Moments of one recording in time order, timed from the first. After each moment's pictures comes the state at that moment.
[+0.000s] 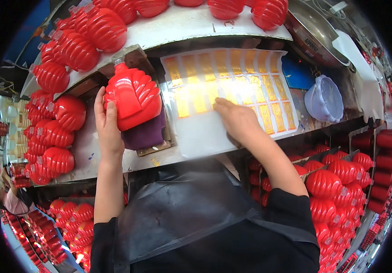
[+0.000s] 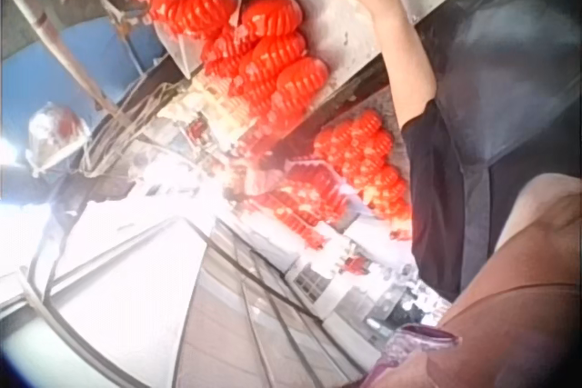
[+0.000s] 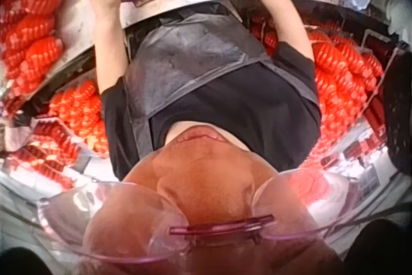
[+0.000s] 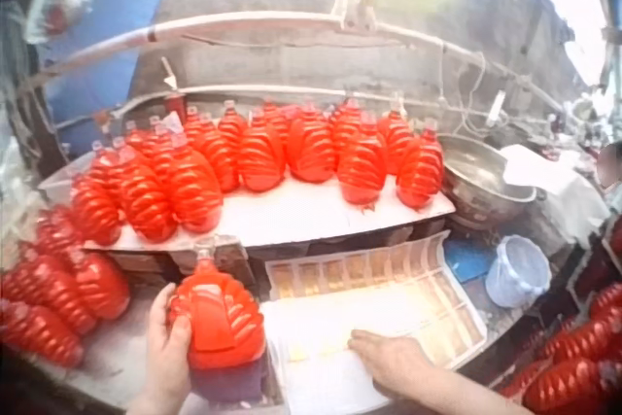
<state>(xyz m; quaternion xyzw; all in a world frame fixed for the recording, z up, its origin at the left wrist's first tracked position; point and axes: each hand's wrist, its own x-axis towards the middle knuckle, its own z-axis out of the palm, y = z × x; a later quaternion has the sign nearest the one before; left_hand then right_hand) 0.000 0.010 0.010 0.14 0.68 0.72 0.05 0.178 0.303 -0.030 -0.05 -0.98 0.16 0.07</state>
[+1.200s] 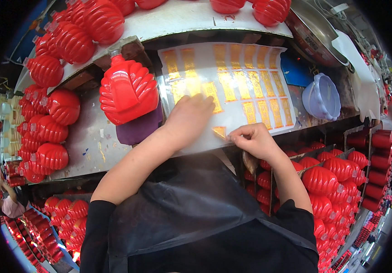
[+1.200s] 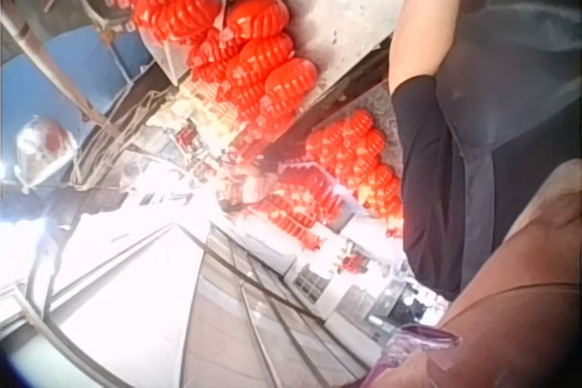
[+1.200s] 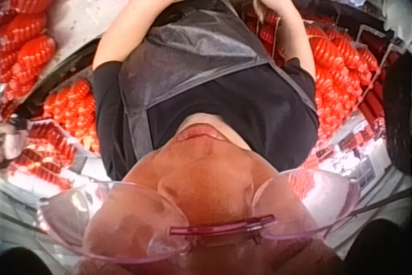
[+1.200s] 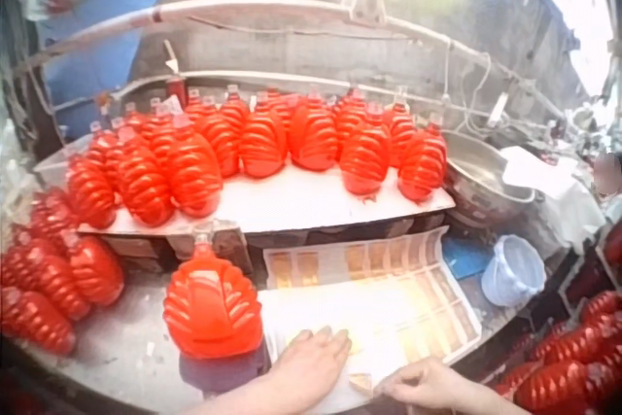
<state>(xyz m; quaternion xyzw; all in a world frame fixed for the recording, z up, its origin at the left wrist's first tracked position) 0.063 0.129 -0.042 0.65 0.75 0.14 -0.06 0.248 0.305 0.012 -0.21 -0.79 0.57 -0.10</state>
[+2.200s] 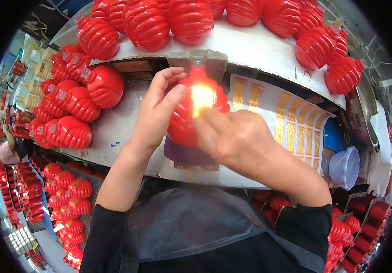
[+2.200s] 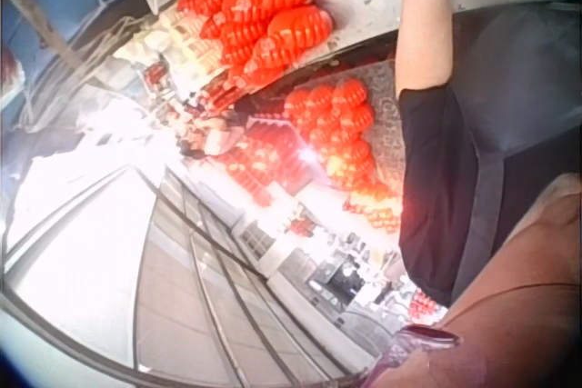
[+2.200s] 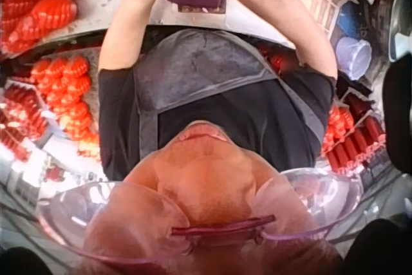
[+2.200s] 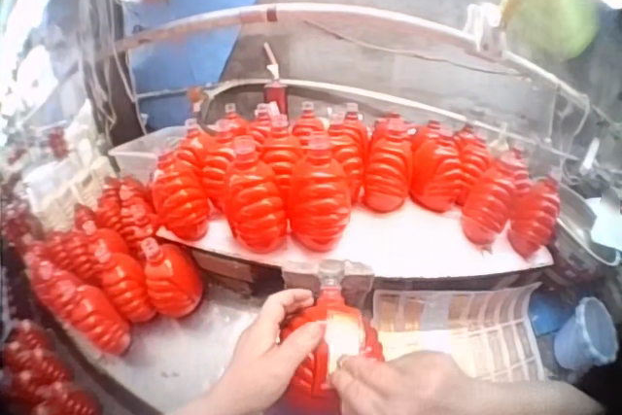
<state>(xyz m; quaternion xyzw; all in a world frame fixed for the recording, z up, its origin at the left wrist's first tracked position) -0.040 0.012 0.043 0.17 0.69 0.69 0.10 0.050 0.194 0.112 0.32 -0.93 0.07 0.18</state>
